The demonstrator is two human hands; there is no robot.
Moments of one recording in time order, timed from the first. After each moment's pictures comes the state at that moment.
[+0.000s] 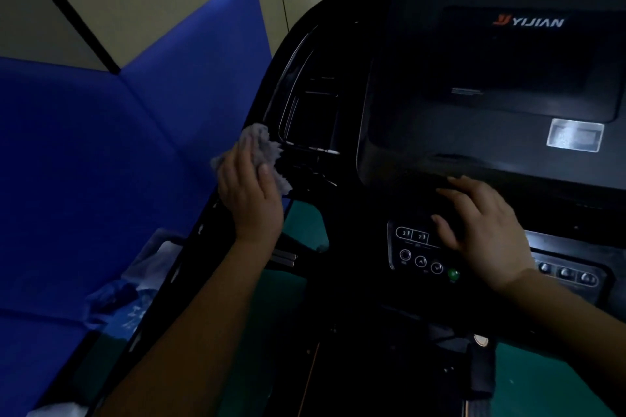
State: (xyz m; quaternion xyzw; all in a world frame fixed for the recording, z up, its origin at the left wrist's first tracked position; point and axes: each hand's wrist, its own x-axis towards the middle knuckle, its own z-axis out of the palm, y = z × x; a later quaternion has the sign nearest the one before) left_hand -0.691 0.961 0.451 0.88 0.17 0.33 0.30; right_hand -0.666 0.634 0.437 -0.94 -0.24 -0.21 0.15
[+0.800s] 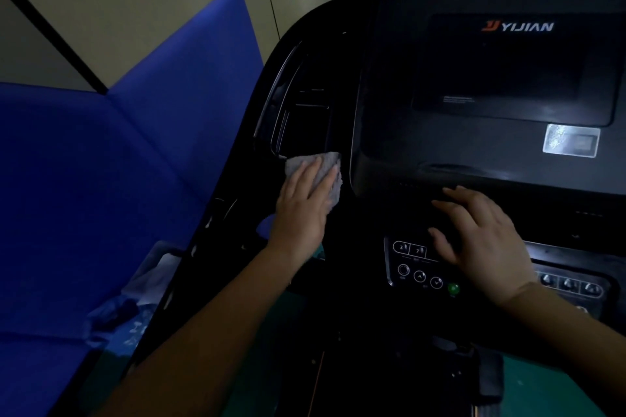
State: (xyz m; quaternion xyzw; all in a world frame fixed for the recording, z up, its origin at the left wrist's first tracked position) left_hand -0.662 0.928 0.422 0.97 -0.11 0.17 0.16; right_hand -0.666 0.634 0.436 -0.94 -0.23 -0.20 0.16
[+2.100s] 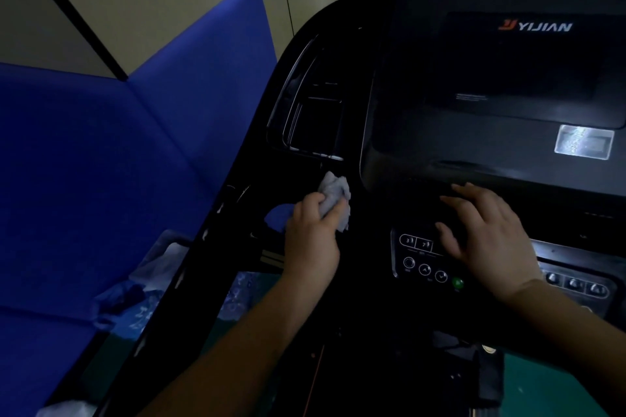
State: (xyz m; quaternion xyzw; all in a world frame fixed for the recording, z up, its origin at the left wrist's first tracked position) left_hand -0.714 0.895 0.435 0.96 0.04 0.16 0.21; right_hand -0.666 0.635 0.437 -0.93 -0.24 -0.22 0.15
